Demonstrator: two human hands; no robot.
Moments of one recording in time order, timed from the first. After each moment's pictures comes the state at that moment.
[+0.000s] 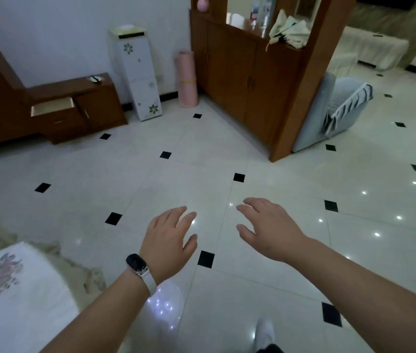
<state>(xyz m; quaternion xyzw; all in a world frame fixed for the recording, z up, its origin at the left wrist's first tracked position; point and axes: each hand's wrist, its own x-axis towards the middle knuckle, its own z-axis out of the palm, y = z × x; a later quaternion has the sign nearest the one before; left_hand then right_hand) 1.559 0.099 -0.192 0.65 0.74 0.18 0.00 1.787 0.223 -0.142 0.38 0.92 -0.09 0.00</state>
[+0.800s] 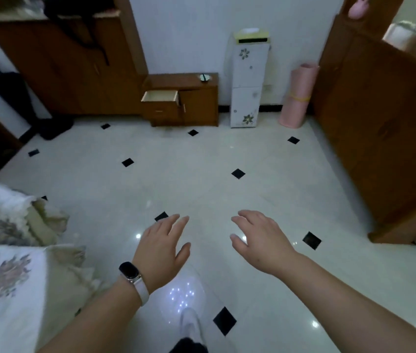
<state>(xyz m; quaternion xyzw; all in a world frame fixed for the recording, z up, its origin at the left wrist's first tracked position) 1.413 0.303 -0.193 0.42 0.90 0.13 -0.02 1.543 0.524 -0.166 0.14 0.98 -0.15 0.03</state>
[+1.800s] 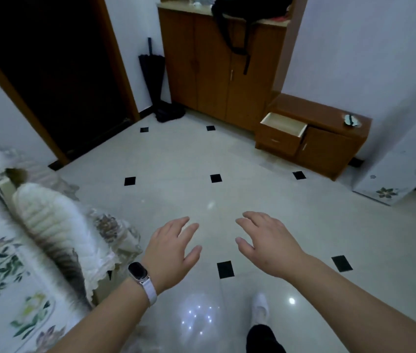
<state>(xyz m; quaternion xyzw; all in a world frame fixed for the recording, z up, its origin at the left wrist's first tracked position) 0.987 0.198 -0.214 0.18 0.97 0.15 -0.07 0.984 0.453 -0.163 -0.16 0.98 -0.09 0.07</state>
